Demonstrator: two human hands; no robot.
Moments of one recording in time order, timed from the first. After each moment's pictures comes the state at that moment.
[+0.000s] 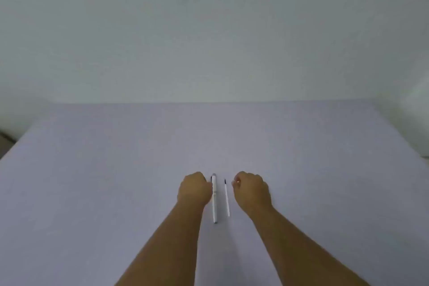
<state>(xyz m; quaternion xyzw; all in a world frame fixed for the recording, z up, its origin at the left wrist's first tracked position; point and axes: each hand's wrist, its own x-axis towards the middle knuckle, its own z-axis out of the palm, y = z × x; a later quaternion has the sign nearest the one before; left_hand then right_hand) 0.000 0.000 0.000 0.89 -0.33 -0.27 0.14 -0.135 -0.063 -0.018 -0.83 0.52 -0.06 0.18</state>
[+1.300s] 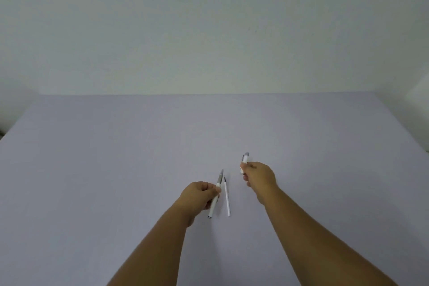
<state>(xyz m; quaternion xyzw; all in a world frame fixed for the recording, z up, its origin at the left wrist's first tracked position) 0.004 0.018 -0.022 0.70 -0.23 -0.55 0.40 -0.130 -0.104 -0.014 -0.55 0.63 -0.17 0.53</state>
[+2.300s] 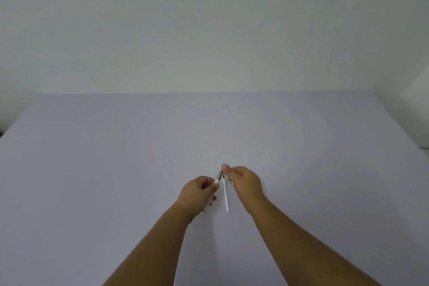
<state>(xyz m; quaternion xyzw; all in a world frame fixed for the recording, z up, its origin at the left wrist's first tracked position) -0.004 0.025 -0.013 0.75 -0.28 -0.47 0.38 -0.122 -0.063 -0.017 -0.61 0.56 -0.19 0.52</state>
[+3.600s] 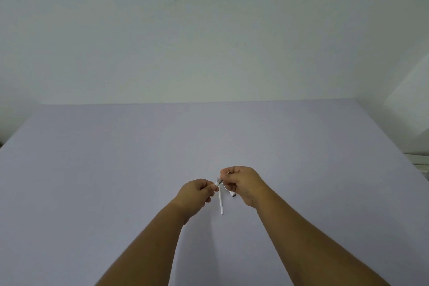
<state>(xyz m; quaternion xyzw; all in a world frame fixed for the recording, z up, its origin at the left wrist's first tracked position) -0.009 0.026 0.009 0.73 -0.33 -0.48 0.37 -0.140 -0.078 0.011 -0.49 0.47 -0.17 0.72</state>
